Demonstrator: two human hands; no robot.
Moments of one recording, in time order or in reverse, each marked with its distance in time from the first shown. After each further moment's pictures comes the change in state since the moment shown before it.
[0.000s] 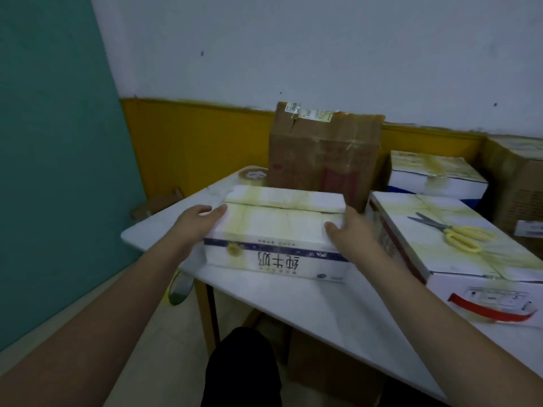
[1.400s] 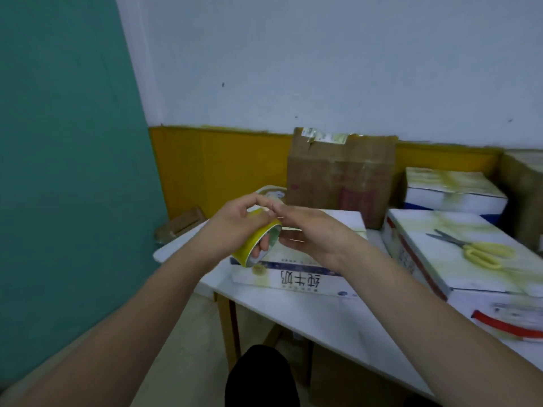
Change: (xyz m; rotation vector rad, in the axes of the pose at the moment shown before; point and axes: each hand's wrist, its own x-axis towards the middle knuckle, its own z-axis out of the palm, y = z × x) left_hand -0.111 0.089 -0.028 -0.054 -0.352 0.406; right_hand -0.041 -0.116 0.008 0.805 -0.625 -0.012
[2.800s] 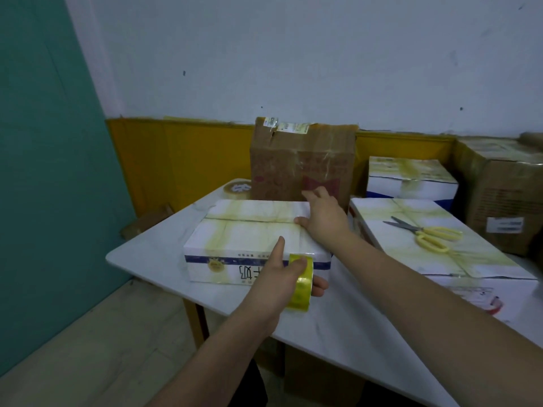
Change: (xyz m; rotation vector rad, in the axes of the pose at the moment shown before) left_hand -0.001 -0.027 0.166 -0.403 -0.007 -0.375; right_hand 0.061 0.054 -0.144 -1.313 0.570 -0.181
